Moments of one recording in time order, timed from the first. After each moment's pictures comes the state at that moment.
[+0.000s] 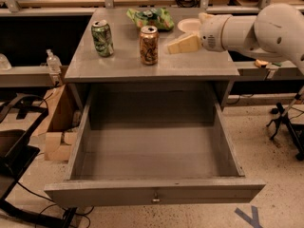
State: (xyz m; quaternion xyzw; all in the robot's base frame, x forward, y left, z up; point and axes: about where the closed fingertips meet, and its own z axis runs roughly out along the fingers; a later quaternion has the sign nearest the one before) arm 0.727 -0.110 0.955 -0.38 0.70 0.17 0.58
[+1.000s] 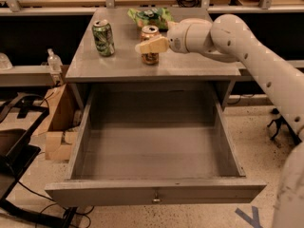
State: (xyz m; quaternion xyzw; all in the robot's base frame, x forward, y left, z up) arm 0.791 -0.029 0.911 -0.36 0.69 0.24 0.57
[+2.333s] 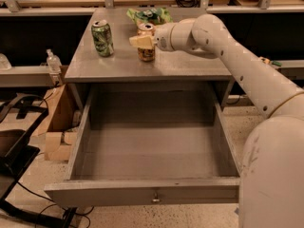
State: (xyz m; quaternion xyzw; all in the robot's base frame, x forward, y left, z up) arm 0.833 0.015 0.886 -0.37 0.70 0.25 0.56
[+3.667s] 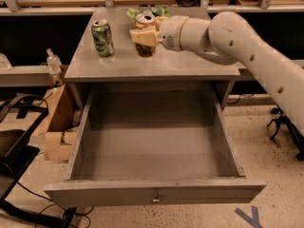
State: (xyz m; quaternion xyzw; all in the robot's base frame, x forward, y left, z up) arm 0.748 0.009 0.957 -0.39 0.64 0.25 0.61
